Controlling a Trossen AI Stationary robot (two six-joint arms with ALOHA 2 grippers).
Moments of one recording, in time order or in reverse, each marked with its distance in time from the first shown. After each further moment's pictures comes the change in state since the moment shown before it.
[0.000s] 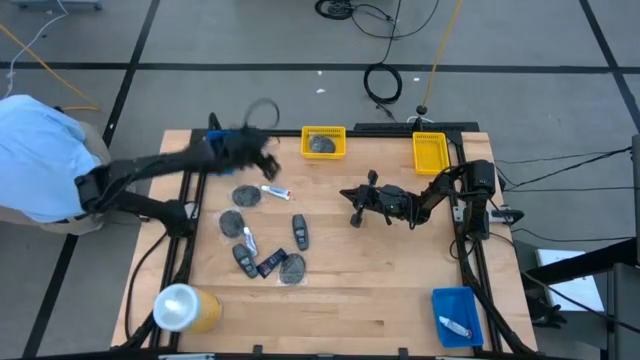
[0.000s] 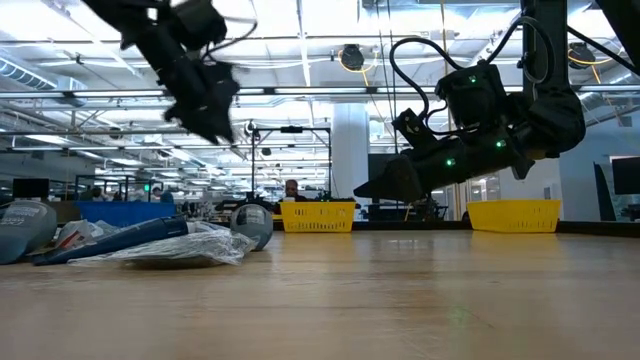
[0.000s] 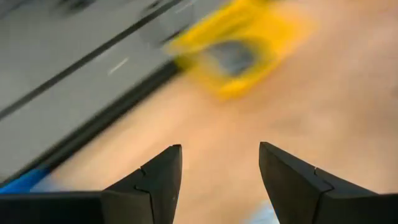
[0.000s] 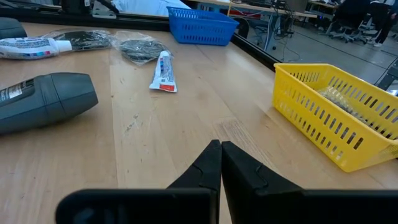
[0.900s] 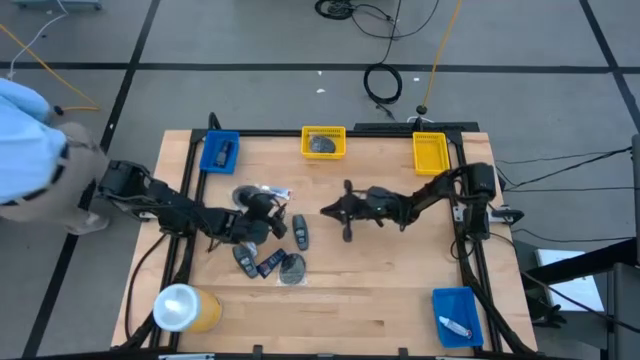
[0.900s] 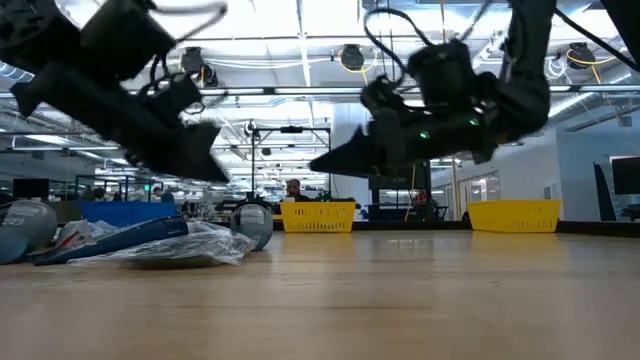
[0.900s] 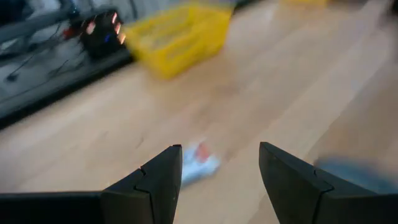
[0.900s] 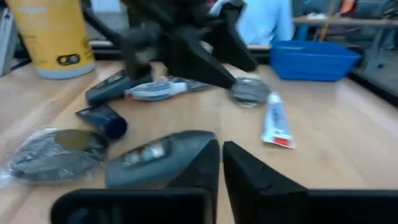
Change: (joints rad) left arm -0.648 0.236 -0.396 0.553 -0.691 -0.394; right arm 0.074 0.001 0.214 -0.177 -0.311 0.057
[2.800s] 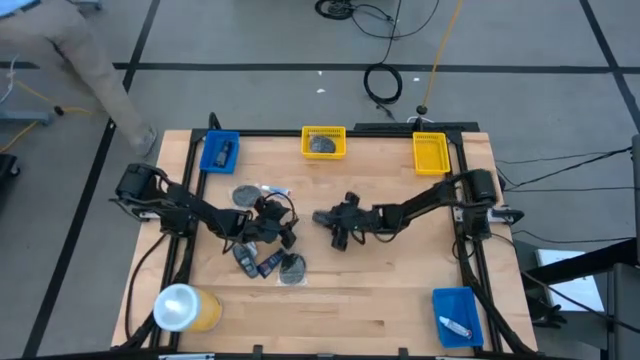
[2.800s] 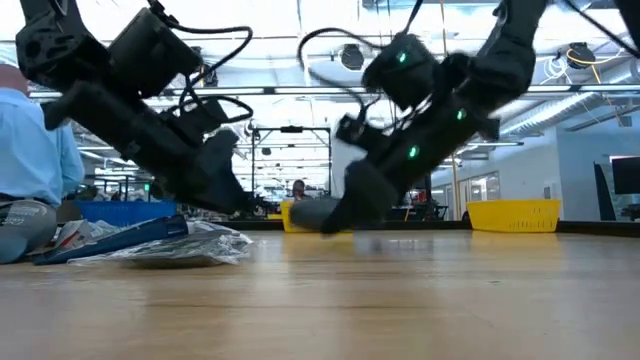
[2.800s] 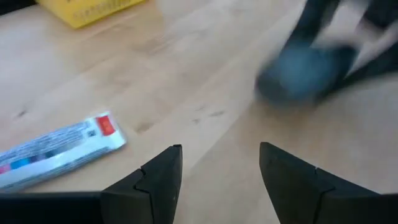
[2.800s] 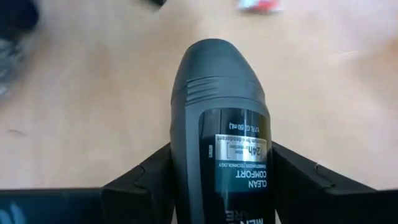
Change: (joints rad) left arm 0.037 0.166 0.050 0.191 0.290 -0.013; right arm 0.115 -0.040 0.162 -0.688 0.386 0.186
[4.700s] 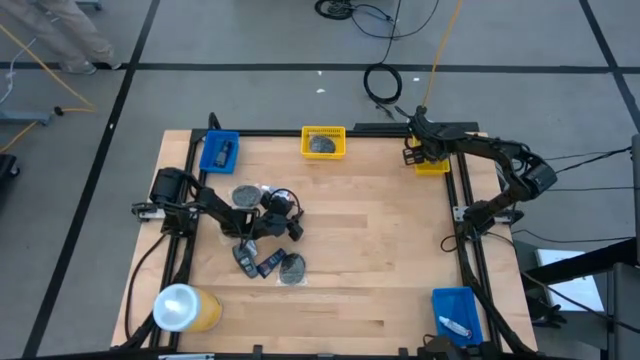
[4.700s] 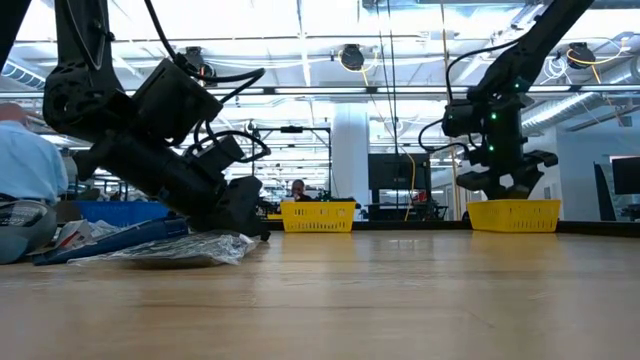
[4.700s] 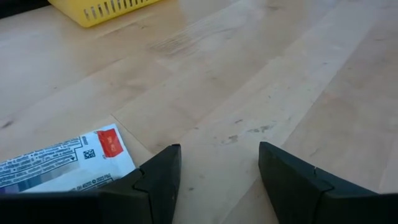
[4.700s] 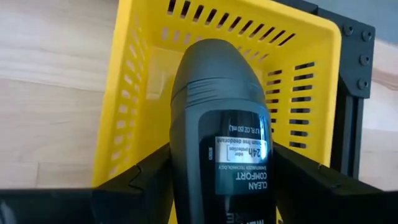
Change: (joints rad) left arm 0.089 0.247 0.002 0.291 0.008 0.086; right arm -0.982 -0.371 -0.010 -1.009 0.113 0.249
